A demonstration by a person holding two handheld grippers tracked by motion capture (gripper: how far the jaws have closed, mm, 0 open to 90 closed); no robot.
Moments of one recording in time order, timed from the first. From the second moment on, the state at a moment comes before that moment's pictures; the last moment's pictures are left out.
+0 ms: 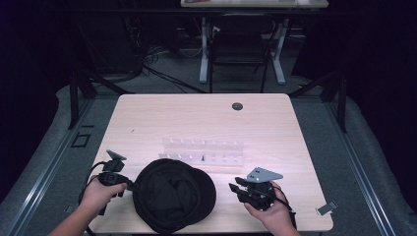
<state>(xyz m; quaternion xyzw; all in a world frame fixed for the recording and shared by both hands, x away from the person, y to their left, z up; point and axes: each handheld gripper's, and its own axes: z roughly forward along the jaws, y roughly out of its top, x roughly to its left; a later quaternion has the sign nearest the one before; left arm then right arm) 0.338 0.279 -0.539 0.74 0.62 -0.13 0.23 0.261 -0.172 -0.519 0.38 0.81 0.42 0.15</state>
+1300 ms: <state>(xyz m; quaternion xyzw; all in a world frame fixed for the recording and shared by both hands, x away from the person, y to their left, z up) 0.328 0.296 -0.471 0.66 0.63 -0.24 0.33 0.266 -0.188 -0.520 0.41 0.79 0.42 0.16</state>
